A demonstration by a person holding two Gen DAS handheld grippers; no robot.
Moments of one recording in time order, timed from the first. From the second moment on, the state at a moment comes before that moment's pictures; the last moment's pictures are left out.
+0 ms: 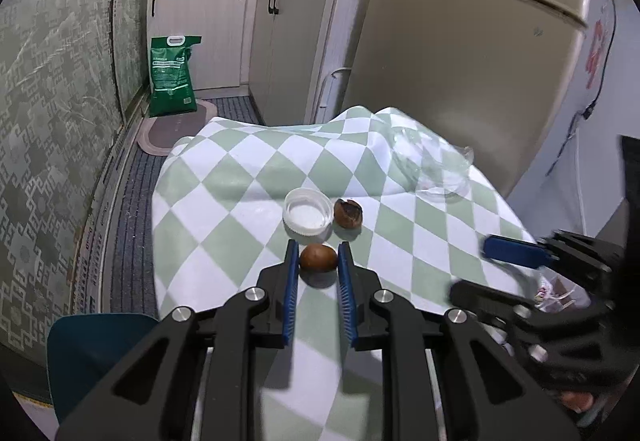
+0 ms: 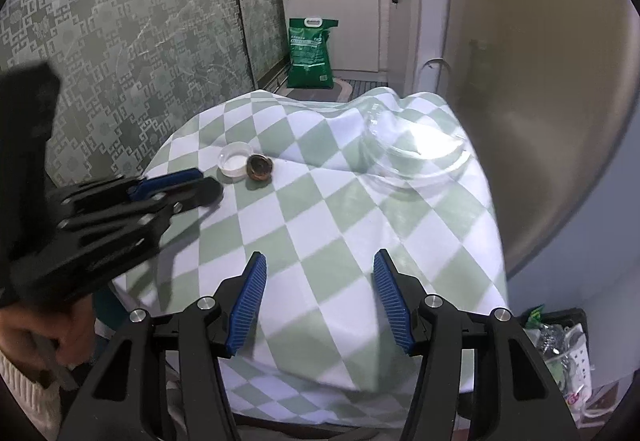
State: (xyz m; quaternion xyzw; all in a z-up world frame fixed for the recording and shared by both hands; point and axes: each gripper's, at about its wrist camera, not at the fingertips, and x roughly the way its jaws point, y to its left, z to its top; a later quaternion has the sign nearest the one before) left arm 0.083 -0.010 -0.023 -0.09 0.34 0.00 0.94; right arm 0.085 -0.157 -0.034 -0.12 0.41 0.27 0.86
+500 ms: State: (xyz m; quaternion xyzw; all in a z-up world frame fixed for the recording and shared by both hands) left arm 0.040 0.025 -0.014 -0.13 0.32 -0.01 0.94; right arm 0.112 -0.098 -0.043 -0.19 0.41 0.30 0.84
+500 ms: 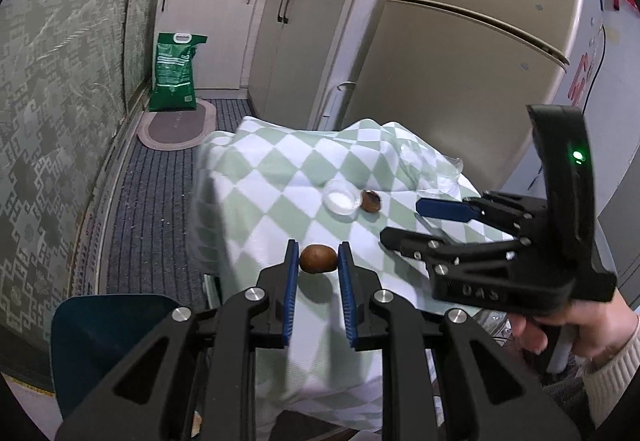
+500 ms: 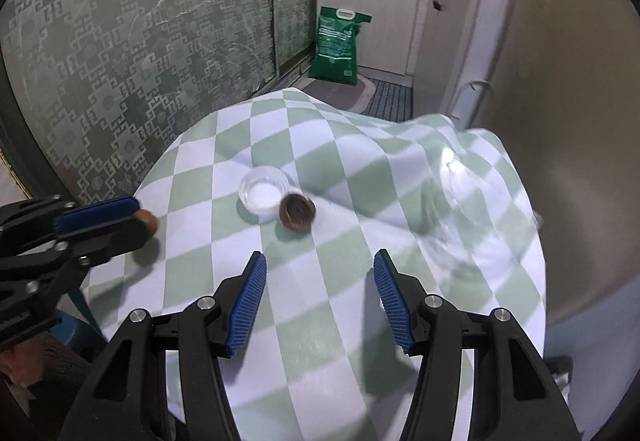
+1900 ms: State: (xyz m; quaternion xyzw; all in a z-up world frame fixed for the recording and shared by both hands) left arm -0.050 0.143 -0.023 -0.16 0.32 0.09 0.93; right arm 0.040 0.022 -0.018 -0.20 0.39 0.41 0.80
